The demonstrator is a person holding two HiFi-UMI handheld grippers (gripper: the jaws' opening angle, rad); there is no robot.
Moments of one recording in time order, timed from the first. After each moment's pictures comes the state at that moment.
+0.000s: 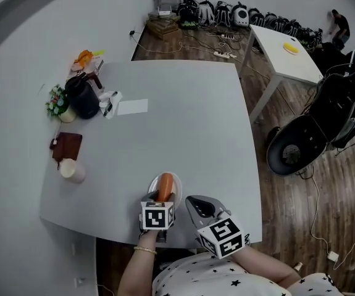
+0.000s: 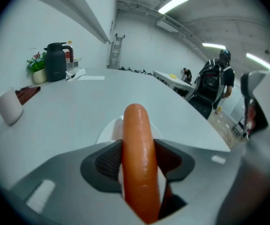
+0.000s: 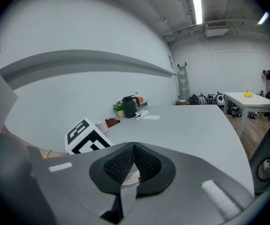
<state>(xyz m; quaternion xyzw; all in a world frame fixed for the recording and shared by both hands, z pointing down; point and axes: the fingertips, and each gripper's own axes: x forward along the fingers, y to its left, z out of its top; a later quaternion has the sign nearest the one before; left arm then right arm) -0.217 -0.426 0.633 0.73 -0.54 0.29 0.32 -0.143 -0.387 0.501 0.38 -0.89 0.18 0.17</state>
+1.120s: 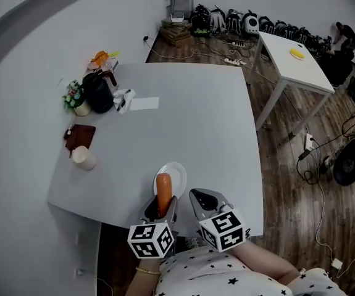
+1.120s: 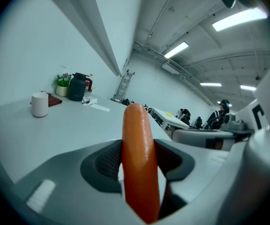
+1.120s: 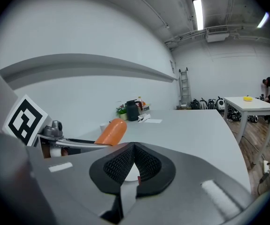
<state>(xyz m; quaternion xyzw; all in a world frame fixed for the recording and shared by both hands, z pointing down) -0.213 -0.340 0.508 0.75 -0.61 0.07 0.27 -0.137 -0.355 0.486 0.38 -0.90 0.16 0.15</state>
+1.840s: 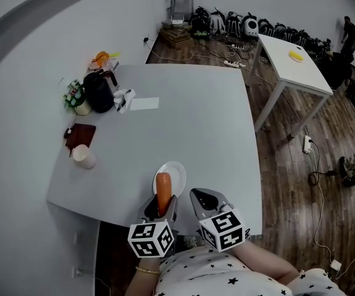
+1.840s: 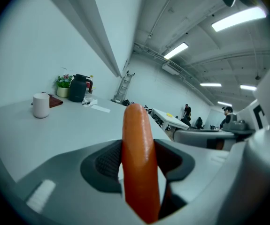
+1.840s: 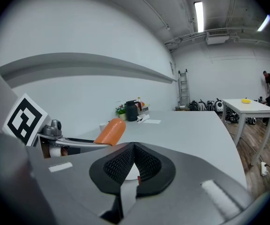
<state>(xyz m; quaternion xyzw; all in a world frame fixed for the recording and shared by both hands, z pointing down) -0.212 -0.335 0.505 0.75 -0.61 0.06 0.26 -0.133 -0.349 0.483 0.39 -0.90 0.15 0.16</state>
